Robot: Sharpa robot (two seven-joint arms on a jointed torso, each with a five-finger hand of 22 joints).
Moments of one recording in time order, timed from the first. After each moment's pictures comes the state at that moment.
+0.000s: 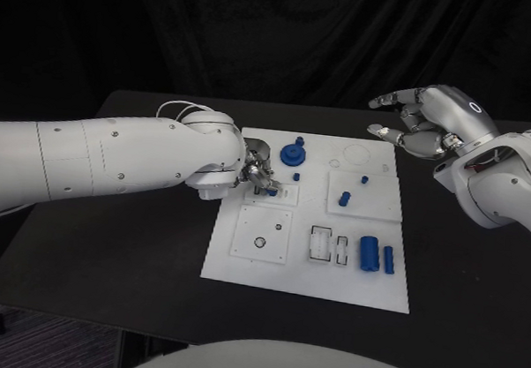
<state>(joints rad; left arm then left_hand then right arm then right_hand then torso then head) 1.37 -0.60 -0.21 1.43 -1.00 0.06 -0.56 1.26 -0.02 0.29 0.27 0.52 0.91 0.05 0.42 0.91 1.47 -0.03 1.57 1.31 1.47 -0.08 1.57 1.31 0.08 1.35 0.03 1.33 1.19 1.43 -0.94 -0.25 1.56 -1.38 -0.65 0.12 1.41 -0.05 0.18 0.24 0.22 0.78 0.13 0.13 0.13 1.46 0.02 1.57 1.31 1.46 -0.05 1.54 1.31 0.03 1.47 0.06 1.44 1.31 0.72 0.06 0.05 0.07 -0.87</state>
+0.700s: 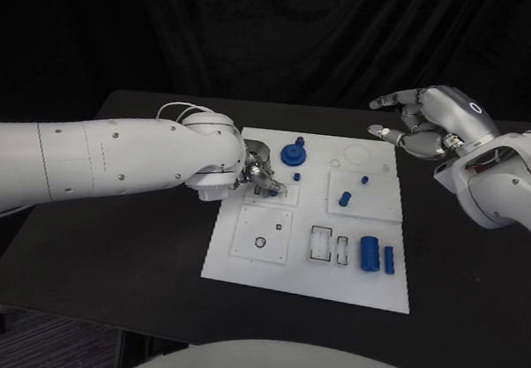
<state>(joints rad) 1.37 -0.60 -0.21 1.43 -1.00 0.07 -0.56 1.06 0.00 0.20 0.29 0.21 0.93 0.05 0.36 0.91 1.46 -0.02 1.57 1.31 1.46 -0.07 1.57 1.31 0.08 1.34 0.04 1.31 1.19 1.43 -0.94 -0.25 1.56 -1.38 -0.65 0.12 1.41 -0.05 0.18 0.24 0.23 0.78 0.13 0.13 0.13 1.46 0.02 1.57 1.31 1.46 -0.05 1.54 1.31 0.03 1.47 0.06 1.44 1.31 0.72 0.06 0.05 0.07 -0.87</state>
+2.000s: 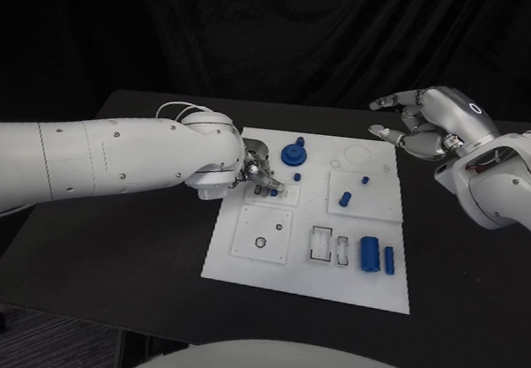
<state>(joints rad) 1.37 -0.60 -0.21 1.41 -1.00 0.06 -0.56 1.13 0.07 0.14 0.24 0.19 0.95 0.05 0.34 0.95 1.46 -0.02 1.57 1.31 1.46 -0.07 1.57 1.31 0.08 1.35 0.04 1.30 1.22 1.43 -0.94 -0.25 1.56 -1.38 -0.64 0.11 1.42 -0.04 0.19 0.23 0.26 0.78 0.13 0.13 0.12 1.46 0.02 1.57 1.31 1.47 -0.05 1.54 1.31 0.03 1.47 0.06 1.44 1.31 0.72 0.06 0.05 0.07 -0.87</state>
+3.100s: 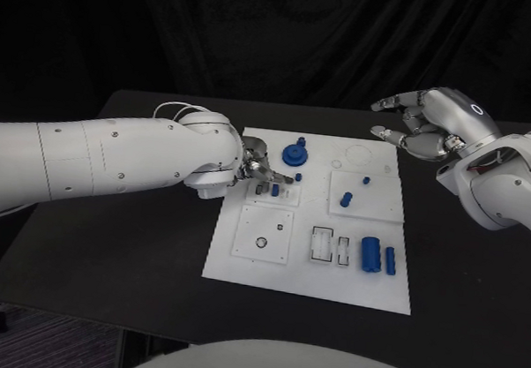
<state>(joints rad) 1.36 -0.61 -0.21 1.41 -1.00 0.03 -0.55 0.92 0.05 -0.07 0.29 0.05 0.95 0.05 0.34 0.97 1.46 -0.02 1.57 1.31 1.46 -0.07 1.57 1.31 0.08 1.36 0.04 1.30 1.24 1.43 -0.94 -0.25 1.55 -1.38 -0.63 0.11 1.42 -0.04 0.19 0.23 0.26 0.78 0.13 0.13 0.12 1.46 0.02 1.57 1.31 1.47 -0.05 1.54 1.31 0.03 1.47 0.06 1.44 1.31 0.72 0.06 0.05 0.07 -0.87</state>
